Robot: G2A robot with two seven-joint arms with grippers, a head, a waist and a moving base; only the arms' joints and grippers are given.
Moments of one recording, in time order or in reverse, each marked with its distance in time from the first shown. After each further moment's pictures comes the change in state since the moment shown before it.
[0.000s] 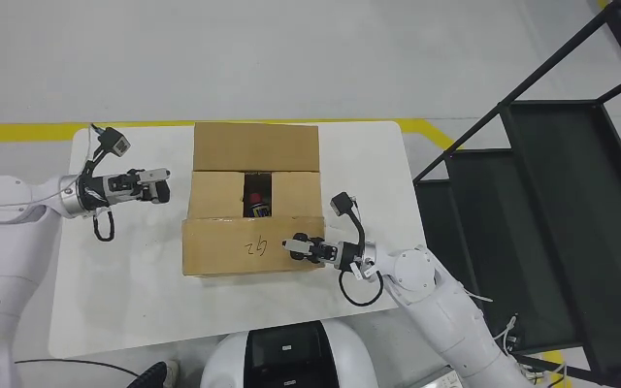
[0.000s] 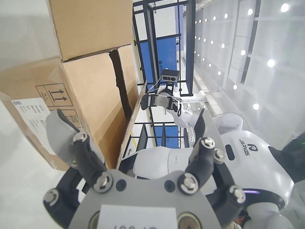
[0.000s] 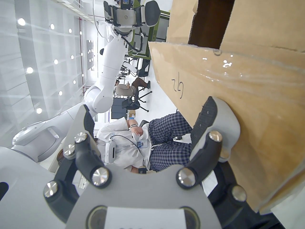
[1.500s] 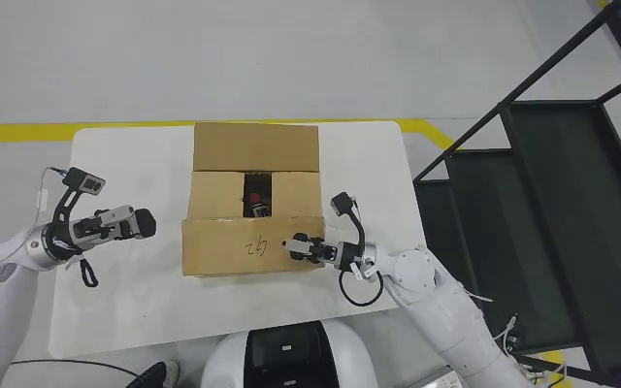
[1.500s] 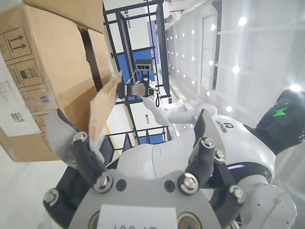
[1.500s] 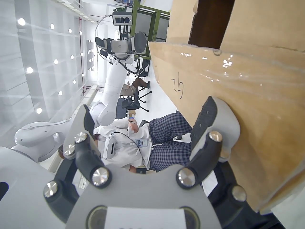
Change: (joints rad) left arm 0.433 0.073 -0.339 -0.281 -0.249 0.004 -0.074; right arm 0.000 0.000 0.000 0.000 0.000 0.000 0.000
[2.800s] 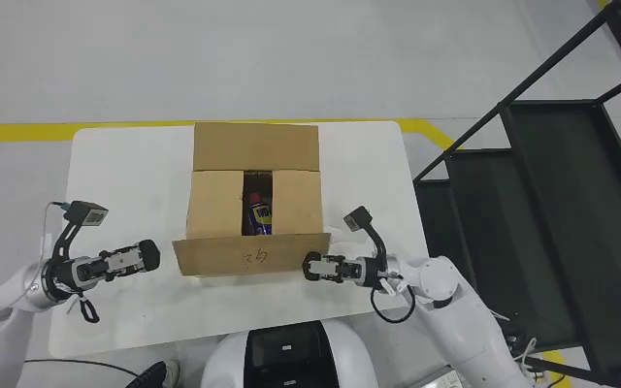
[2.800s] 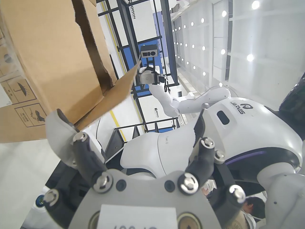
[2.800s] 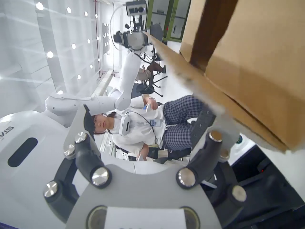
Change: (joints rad) left arm 0.345 0.014 -0.207 -0.306 0.056 -0.045 0.044; right arm -0.105 0.012 0.121 -0.035 0.160 -0.088 0.223
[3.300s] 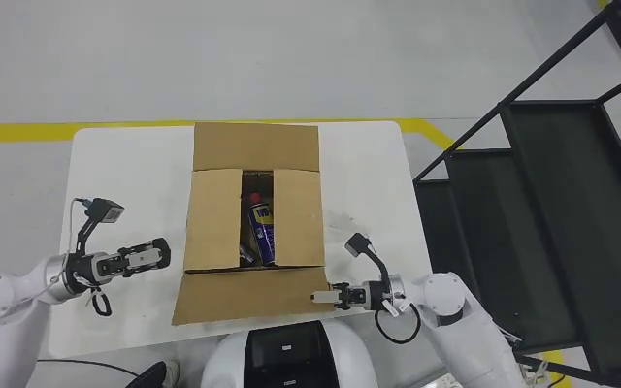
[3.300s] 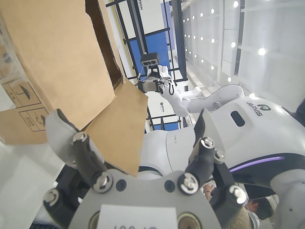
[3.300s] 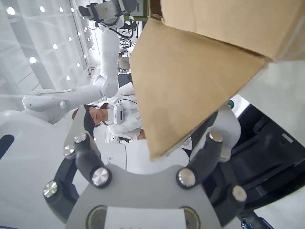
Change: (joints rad) left arm -0.074 -0.031 0.067 0.027 0.096 -0.004 0.004; right arm -0.126 0.008 0.067 -0.041 -0.063 0.066 0.162
